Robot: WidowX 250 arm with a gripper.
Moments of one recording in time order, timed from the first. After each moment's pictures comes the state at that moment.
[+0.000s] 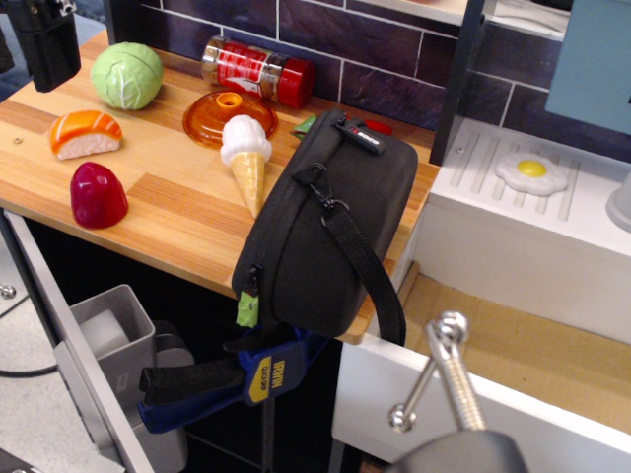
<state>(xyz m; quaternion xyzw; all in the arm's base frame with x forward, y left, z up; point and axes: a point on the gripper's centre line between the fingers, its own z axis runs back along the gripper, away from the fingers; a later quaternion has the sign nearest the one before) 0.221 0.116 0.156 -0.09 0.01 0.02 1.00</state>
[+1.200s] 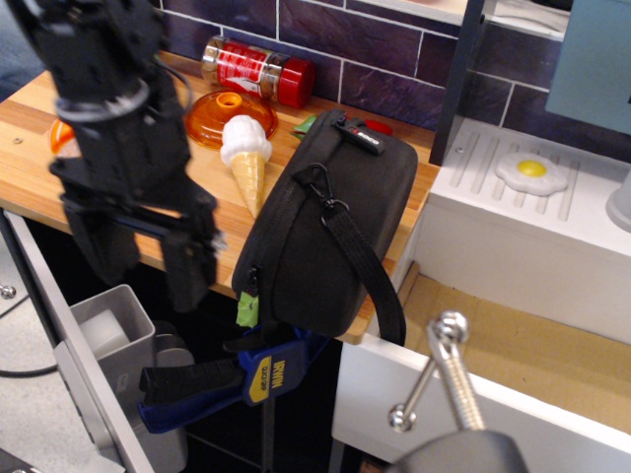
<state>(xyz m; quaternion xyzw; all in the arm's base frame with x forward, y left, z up) 0.182 0.006 0.078 -0.07 0.02 0.00 1.00</state>
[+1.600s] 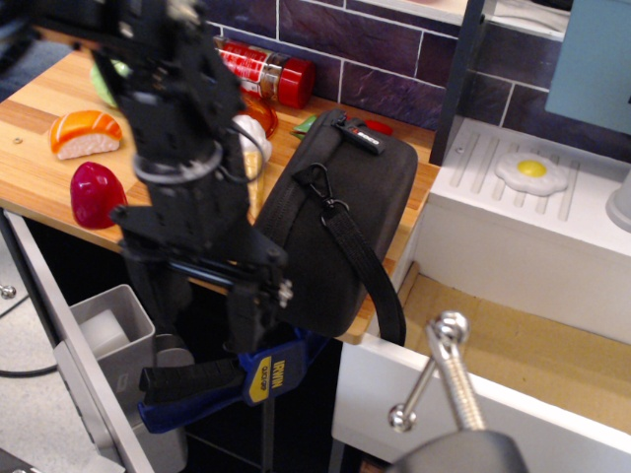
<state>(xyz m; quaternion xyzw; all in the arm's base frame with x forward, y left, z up) 0.188 -0.024 0.057 -0.06 0.02 0.02 1.00</state>
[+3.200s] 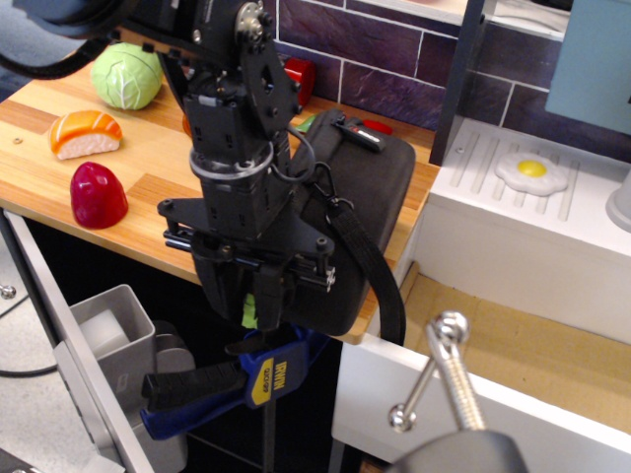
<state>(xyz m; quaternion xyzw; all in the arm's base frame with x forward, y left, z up) 0.209 -0.035 0.053 -0.06 0.01 0.03 1.00</state>
